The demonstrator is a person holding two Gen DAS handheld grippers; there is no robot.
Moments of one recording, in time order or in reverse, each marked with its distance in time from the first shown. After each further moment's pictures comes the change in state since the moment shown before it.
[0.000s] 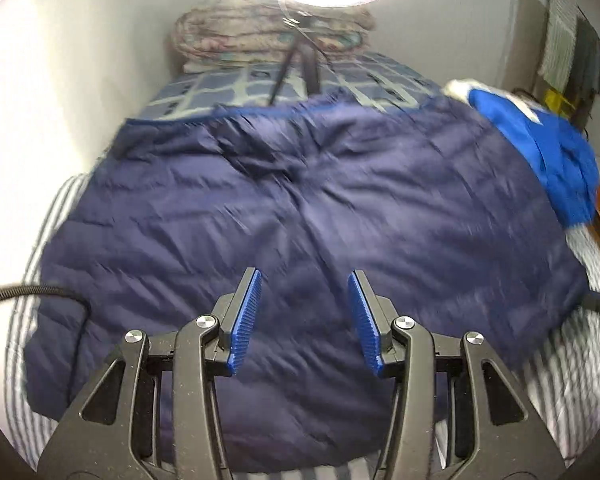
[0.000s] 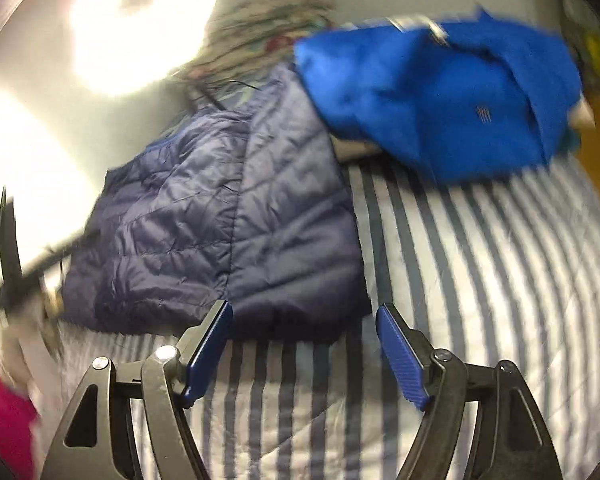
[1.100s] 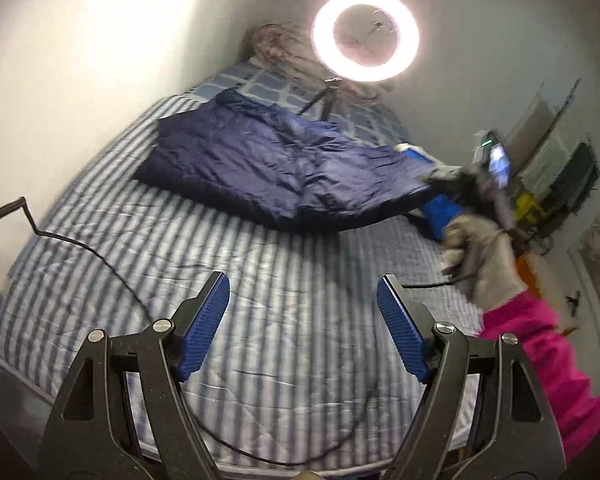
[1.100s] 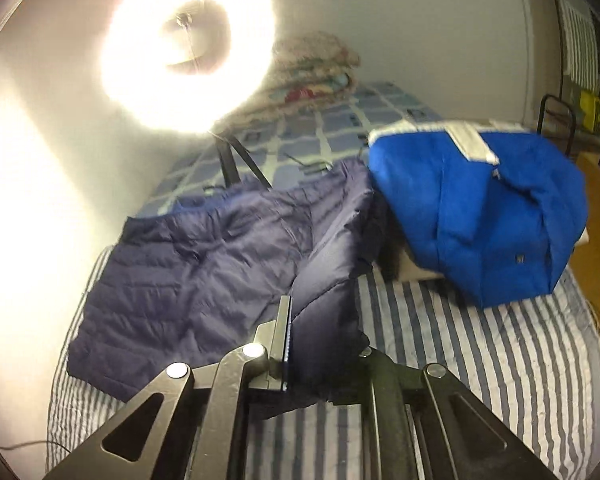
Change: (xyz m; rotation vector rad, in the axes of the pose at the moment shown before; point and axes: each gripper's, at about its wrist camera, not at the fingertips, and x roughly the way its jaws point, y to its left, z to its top) left arm -0.330 0.012 -0.145 -0.446 -0.056 -0.114; right arm -0.051 0.151 0.066 -0.157 -0.187 -0.135
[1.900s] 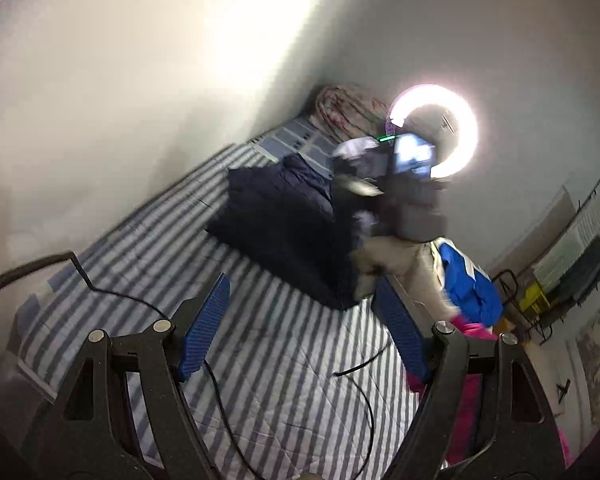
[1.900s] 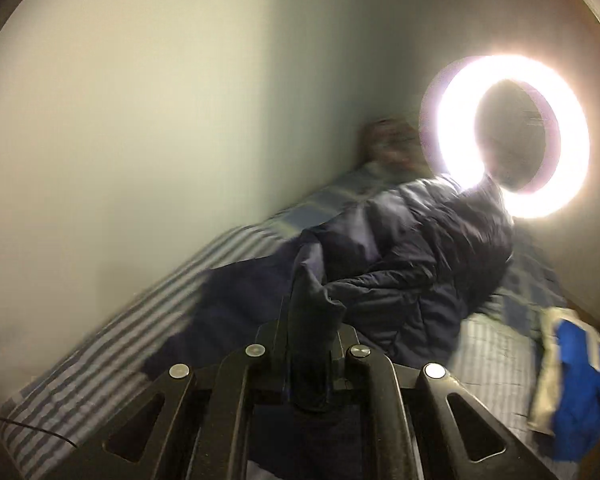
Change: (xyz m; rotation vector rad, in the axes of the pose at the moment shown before) left arm -0.064 0.090 0.038 -0.225 -0.211 0.043; right arm 0.047 0.331 -0.040 -0.637 -0.061 0.212
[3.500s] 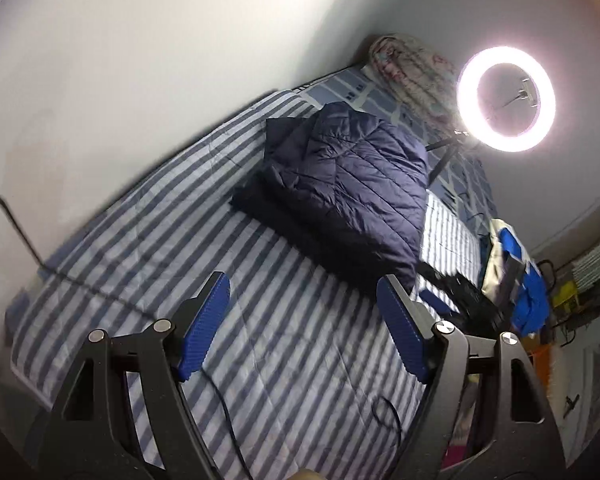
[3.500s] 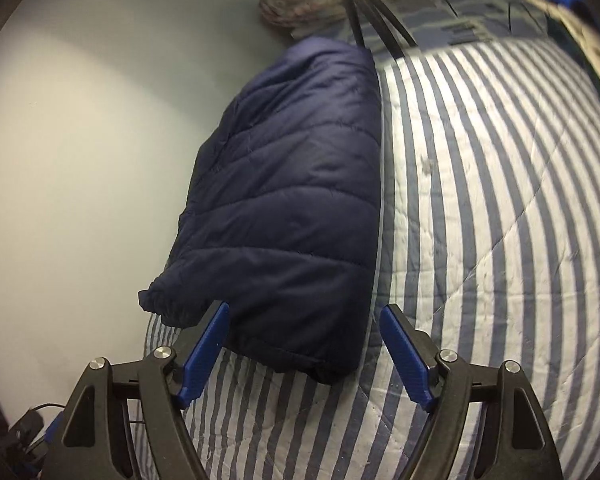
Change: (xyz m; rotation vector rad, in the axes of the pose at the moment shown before) left arm 0.124 0.011 0.022 -0.051 0.201 0.182; right arm 0.013 -0.157 -0.176 0.775 0.236 0.349
